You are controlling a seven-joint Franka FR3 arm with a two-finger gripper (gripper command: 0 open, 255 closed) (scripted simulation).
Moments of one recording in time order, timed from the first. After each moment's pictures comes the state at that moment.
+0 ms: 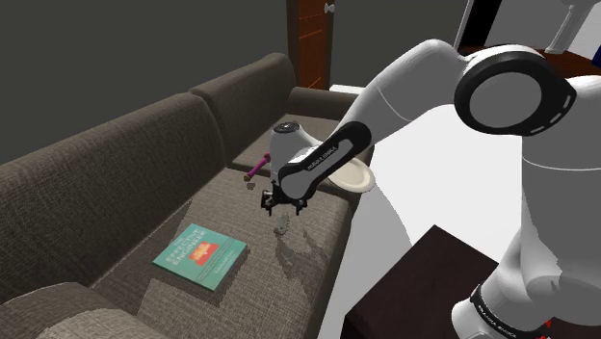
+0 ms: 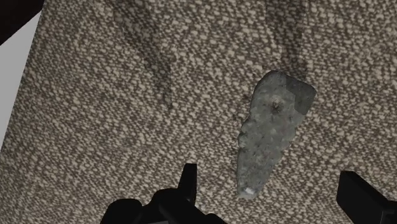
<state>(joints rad) 0.20 0.40 0.14 -2.04 -0.10 2.53 1.02</state>
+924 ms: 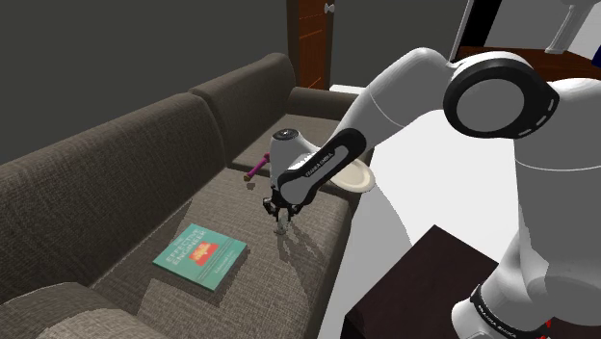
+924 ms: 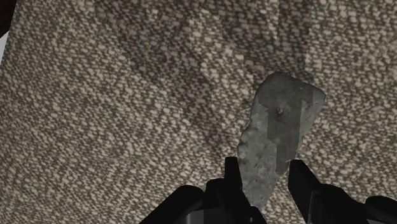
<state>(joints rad) 0.21 0.45 0.13 -2.03 -0.11 2.56 1.04</state>
